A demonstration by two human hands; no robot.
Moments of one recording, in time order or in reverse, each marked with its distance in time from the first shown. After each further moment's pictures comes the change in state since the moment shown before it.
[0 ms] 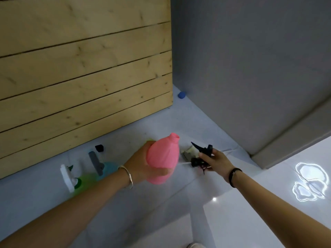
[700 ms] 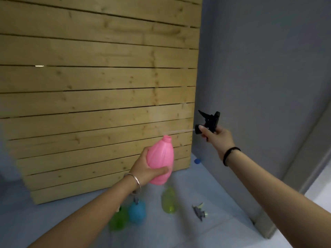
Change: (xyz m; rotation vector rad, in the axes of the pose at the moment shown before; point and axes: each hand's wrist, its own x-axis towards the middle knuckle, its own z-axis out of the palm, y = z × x) left_hand -0.154 0.164 -0.077 -0.054 0.517 0.203; right_hand -0.199 -0.285 0.022 0.205 0.140 -0.692
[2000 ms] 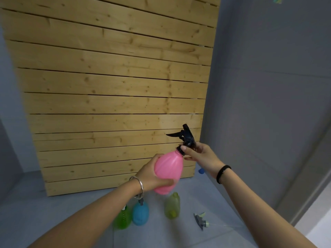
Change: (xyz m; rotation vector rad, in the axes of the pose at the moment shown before) left_hand -0.043 0.022 -0.018 0.163 -0.095 0.050; right_hand -0.055 -0.016 0.042 -0.111 -0.556 -0.048
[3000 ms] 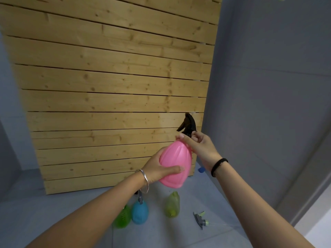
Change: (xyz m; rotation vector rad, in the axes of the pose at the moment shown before) left_hand 0.008 0.030 0.004 -0.299 -0.033 -0.001; right_hand 0.010 -0.020 0.011 0.094 0.125 -0.053
